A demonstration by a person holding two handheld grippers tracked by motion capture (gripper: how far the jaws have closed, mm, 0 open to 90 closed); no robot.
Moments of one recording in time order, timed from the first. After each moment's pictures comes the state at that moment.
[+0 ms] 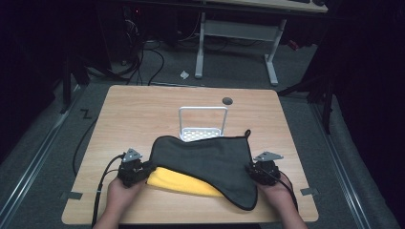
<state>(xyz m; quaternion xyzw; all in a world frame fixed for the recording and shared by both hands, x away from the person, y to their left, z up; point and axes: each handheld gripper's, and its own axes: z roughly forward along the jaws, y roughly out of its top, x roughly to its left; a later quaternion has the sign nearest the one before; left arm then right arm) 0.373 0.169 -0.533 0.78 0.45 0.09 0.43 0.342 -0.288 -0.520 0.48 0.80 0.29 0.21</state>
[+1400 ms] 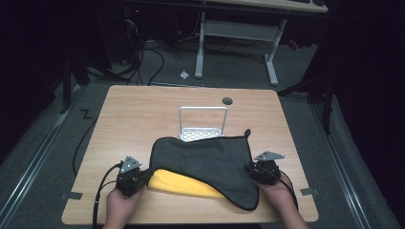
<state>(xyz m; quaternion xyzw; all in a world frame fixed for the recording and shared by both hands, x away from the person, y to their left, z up) 0.327 0.163 -0.513 0.77 0.45 0.13 0.44 0.346 -0.292 -0.523 0.48 0.80 0.30 0.20</state>
